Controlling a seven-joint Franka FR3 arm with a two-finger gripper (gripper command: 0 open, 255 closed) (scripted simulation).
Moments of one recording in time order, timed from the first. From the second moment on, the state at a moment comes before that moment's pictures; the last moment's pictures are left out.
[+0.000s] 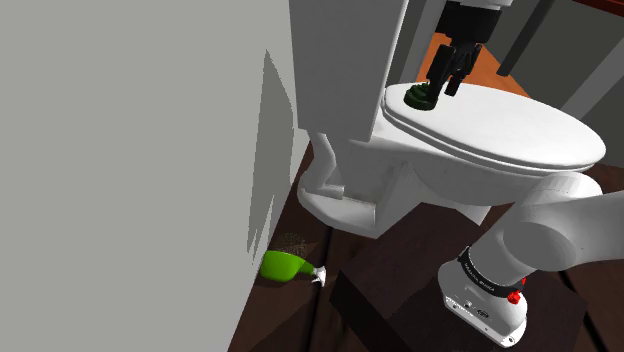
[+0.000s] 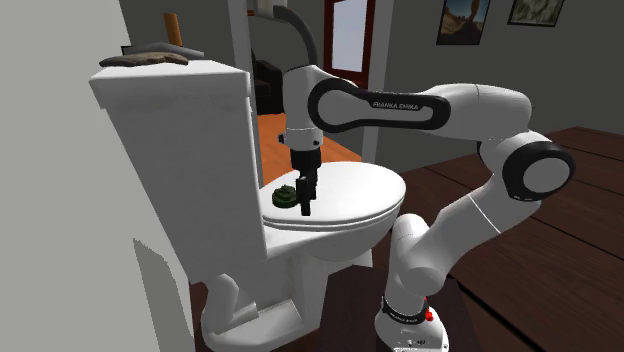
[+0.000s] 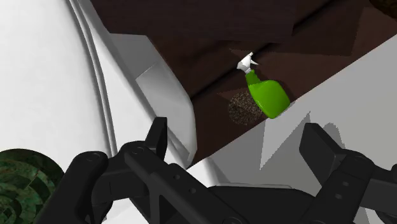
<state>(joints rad) 0.00 -0.76 -0.03 -2.29 0.08 1.45 -0.04</state>
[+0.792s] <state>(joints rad) -0.05 -0.57 -0.21 -2.21 -0.04 1.60 -0.24</state>
